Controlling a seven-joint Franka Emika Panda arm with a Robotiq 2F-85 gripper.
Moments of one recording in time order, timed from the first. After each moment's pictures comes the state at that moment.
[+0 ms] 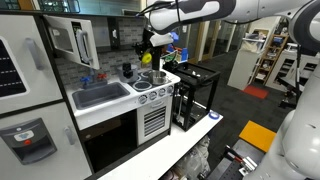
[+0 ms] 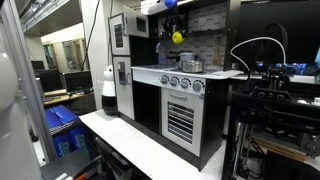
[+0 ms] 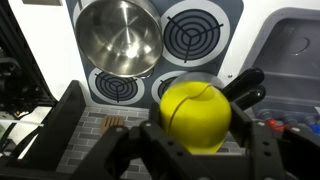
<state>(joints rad) 0.15 0.08 0.08 -1.69 -0.19 2.19 0.23</state>
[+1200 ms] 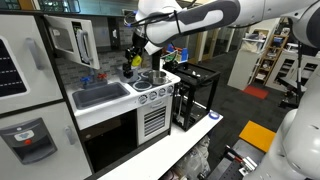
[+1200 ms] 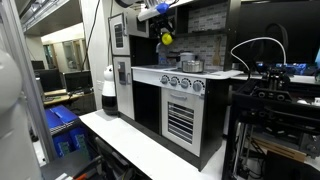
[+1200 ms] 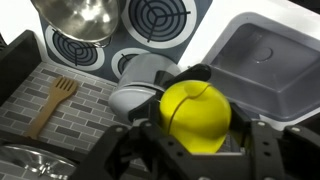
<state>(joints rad) 0.19 0.05 0.15 -1.79 -0.28 2.37 0.14</state>
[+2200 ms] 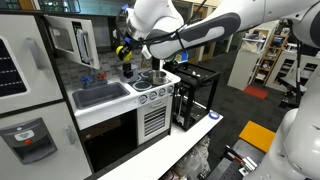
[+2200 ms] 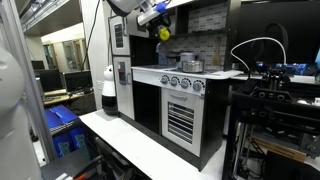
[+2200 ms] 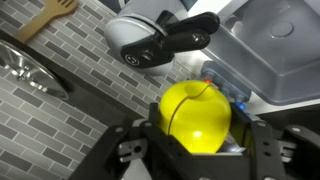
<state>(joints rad) 0.21 0.05 0.17 -1.85 -0.56 2.62 0.12</state>
